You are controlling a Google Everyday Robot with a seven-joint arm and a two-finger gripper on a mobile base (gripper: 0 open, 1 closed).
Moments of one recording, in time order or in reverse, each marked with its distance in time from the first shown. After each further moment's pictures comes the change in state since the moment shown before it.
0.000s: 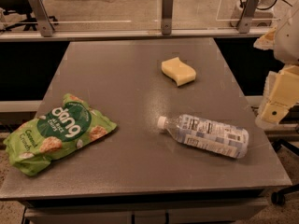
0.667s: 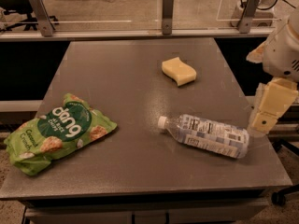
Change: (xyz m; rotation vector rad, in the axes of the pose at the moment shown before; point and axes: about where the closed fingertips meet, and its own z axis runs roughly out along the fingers) arm 0.001 0.008 0.028 -0.051 0.007 0.016
